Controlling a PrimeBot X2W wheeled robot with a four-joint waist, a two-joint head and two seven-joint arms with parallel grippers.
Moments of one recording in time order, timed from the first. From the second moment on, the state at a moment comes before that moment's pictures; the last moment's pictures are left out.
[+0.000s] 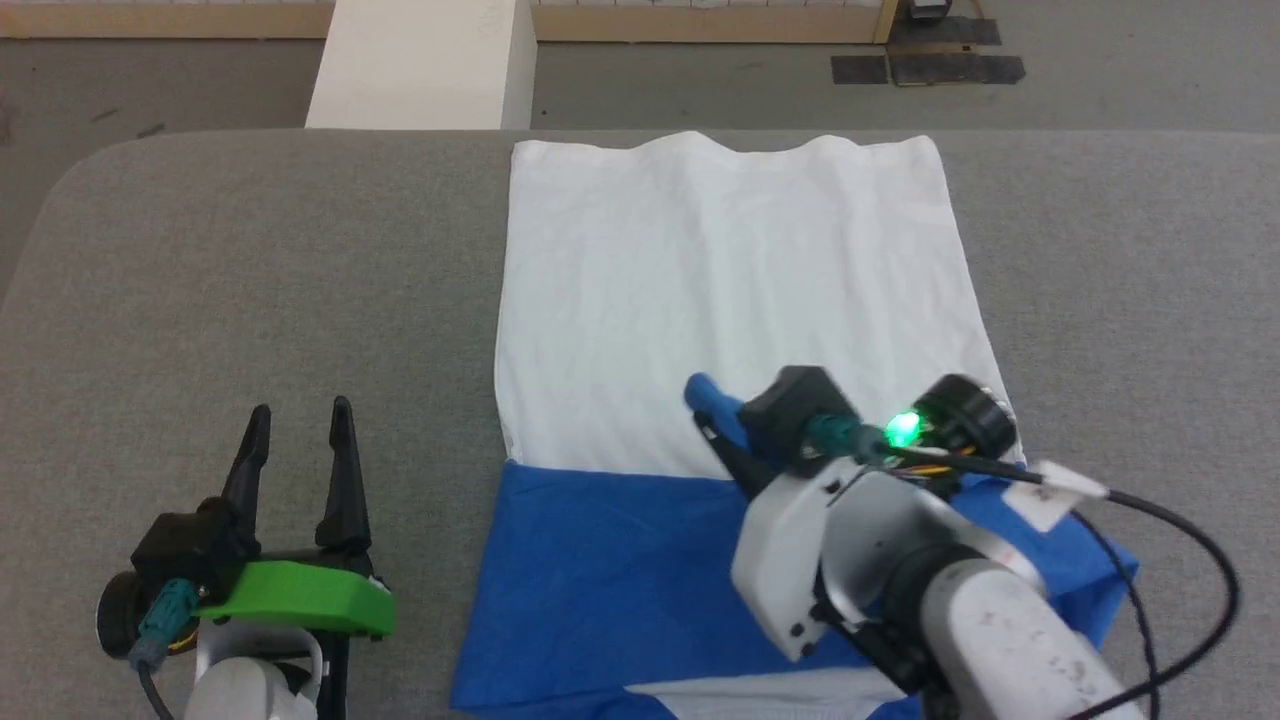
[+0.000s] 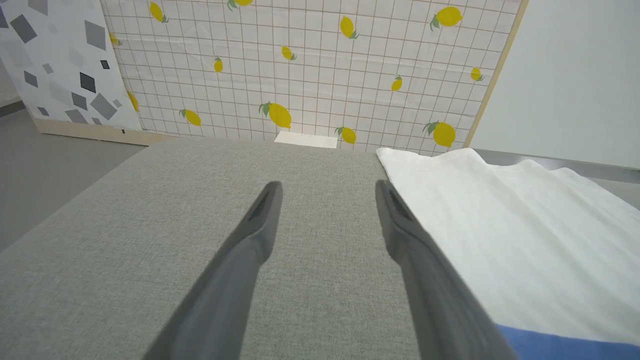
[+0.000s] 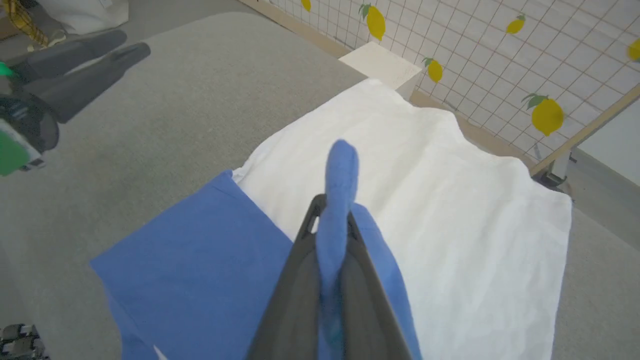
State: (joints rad) left arm -0.08 0.07 0.10 0.10 -0.17 -0.12 -0.26; right arm -0.31 -0.11 0.48 -0.19 0.11 0.13 0.63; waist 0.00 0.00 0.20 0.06
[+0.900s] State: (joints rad) left arm -0.12 0.06 0.10 0.11 -0.18 -0.12 -0.26; right arm -0.51 -0.08 0.78 0.25 0.37 0.13 0.63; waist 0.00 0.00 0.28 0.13
